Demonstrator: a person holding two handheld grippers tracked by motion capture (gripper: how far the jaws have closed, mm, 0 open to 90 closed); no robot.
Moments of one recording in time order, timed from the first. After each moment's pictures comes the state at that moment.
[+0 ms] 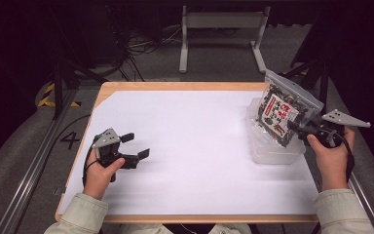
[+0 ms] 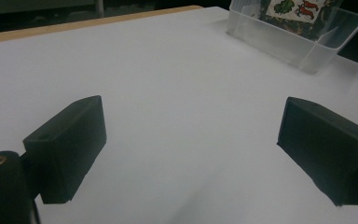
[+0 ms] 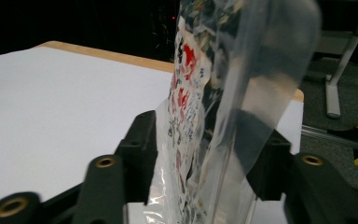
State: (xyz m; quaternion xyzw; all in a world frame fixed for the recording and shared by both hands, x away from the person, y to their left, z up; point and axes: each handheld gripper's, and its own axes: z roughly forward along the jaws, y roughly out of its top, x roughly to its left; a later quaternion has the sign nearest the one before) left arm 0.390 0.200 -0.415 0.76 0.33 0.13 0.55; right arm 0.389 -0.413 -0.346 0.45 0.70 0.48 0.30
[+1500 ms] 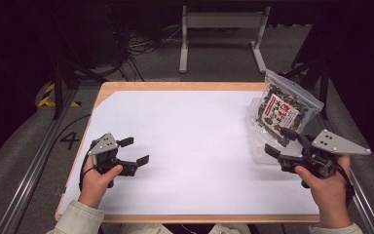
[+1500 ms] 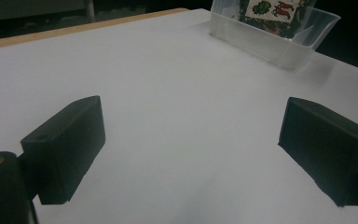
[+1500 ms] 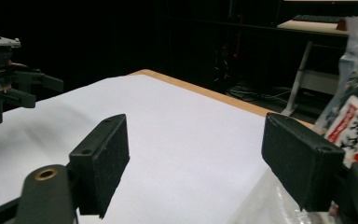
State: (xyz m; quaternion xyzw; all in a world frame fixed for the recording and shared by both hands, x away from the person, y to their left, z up) left arm 0.367 0.201 -0.405 0.77 0.30 0.13 0.55; right arm 0.304 -0.324 -0.310 0.33 0.72 0.56 0.27
